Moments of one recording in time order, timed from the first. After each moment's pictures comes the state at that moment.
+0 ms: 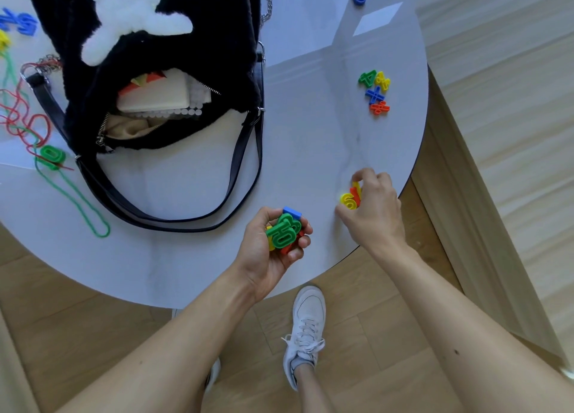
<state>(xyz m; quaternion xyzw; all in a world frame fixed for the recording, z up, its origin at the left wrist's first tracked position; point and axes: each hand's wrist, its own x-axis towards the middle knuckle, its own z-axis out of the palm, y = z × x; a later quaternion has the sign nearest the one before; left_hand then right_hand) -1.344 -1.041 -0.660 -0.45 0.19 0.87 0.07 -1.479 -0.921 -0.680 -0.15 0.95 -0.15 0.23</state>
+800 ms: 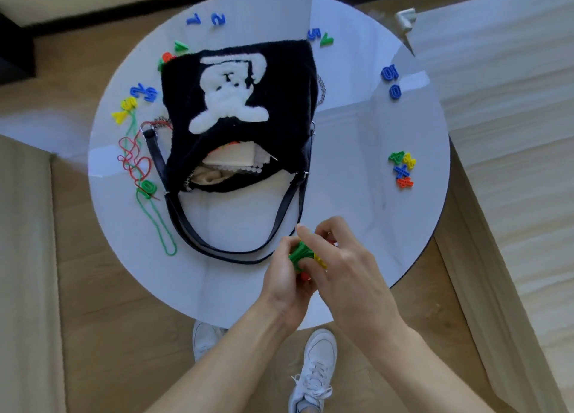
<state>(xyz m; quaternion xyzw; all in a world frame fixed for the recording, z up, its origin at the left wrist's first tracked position) -1.357 -1.060 -0.575 -0.51 0.21 0.83 -0.04 -1.426 -0.989 -0.539 -0.47 0.83 -0.23 0.19</state>
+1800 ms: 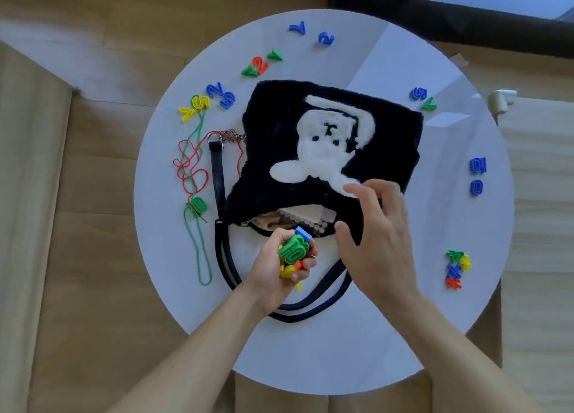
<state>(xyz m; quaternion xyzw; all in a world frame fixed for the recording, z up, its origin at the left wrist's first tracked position) -1.341 -1.236 -0.614 -0.46 0.05 0.88 -0.08 -1.485 -1.182 -0.555 -0.50 0.84 -0.17 0.15</state>
